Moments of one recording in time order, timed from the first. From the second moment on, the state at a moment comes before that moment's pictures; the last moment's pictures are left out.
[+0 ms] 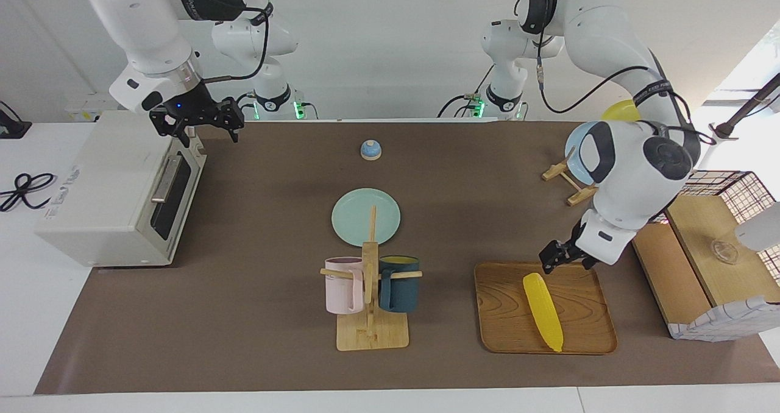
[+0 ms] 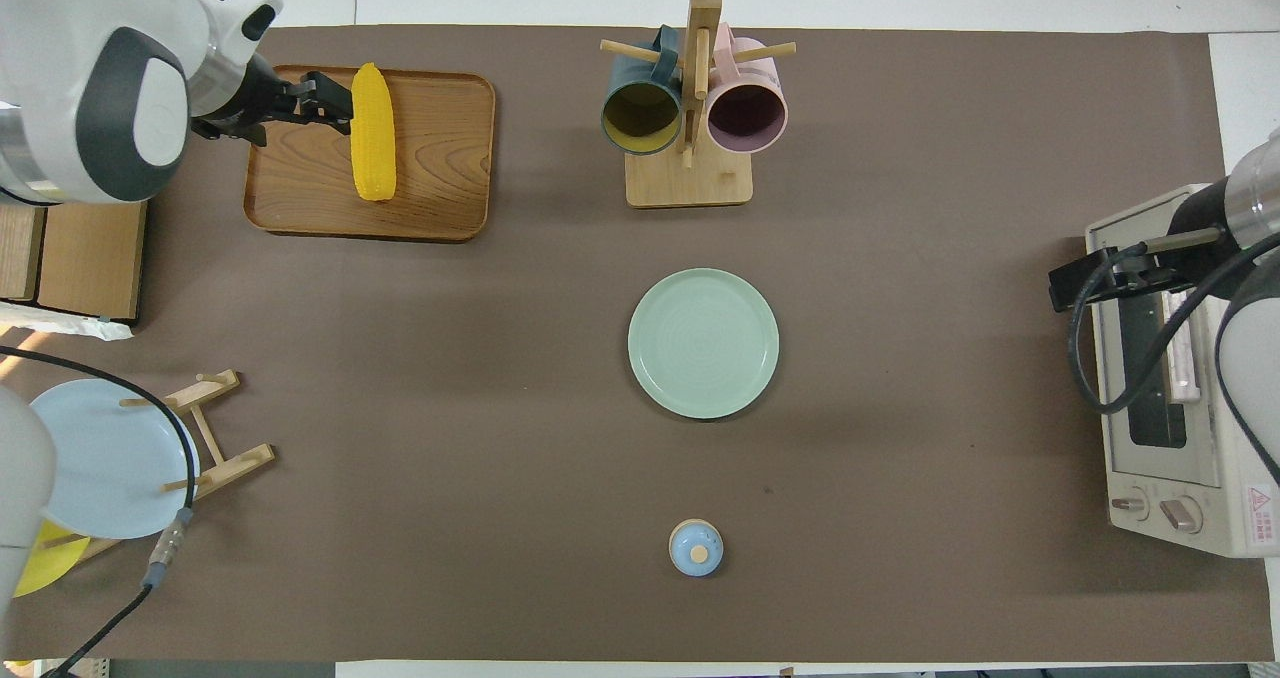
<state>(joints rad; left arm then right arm) -0.16 0.50 0.02 -1.30 -0.07 1.88 -0.16 0.04 -0.01 0.02 -1.63 -0.02 1.52 -0.07</state>
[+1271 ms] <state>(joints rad) -0.14 -0.04 0.02 -1.70 -0.07 1.58 -0.12 0.02 -0.01 0.01 -1.62 -0.02 1.53 -0.07</state>
